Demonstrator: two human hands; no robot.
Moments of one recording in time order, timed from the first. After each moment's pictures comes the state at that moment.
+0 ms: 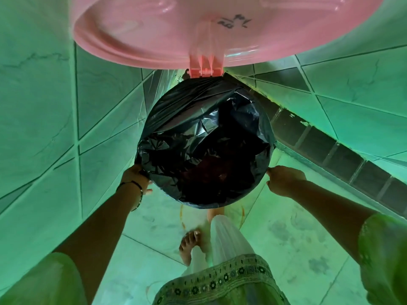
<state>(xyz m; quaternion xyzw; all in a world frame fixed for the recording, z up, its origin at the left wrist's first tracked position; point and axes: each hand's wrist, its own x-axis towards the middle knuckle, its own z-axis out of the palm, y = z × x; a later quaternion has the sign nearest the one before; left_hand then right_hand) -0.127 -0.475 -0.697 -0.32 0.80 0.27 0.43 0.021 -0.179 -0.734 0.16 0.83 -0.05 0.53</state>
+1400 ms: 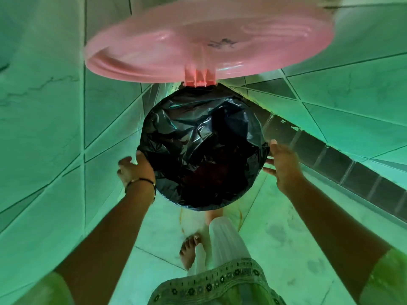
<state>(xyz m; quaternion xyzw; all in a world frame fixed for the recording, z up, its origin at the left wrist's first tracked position) -0.138 -0.438 -0.670 -0.38 0.84 0.30 0.23 -0.018 -0.193 -0.672 0.60 0.56 -0.56 0.08</state>
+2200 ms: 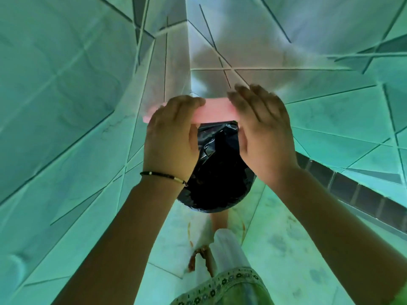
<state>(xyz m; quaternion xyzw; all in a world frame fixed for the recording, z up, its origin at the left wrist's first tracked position) -0.161 -0.400 -0.477 0.30 0.91 0.29 0.01 -0.086 -0.254 -0.487 0.10 0.98 -0.08 -0.14</state>
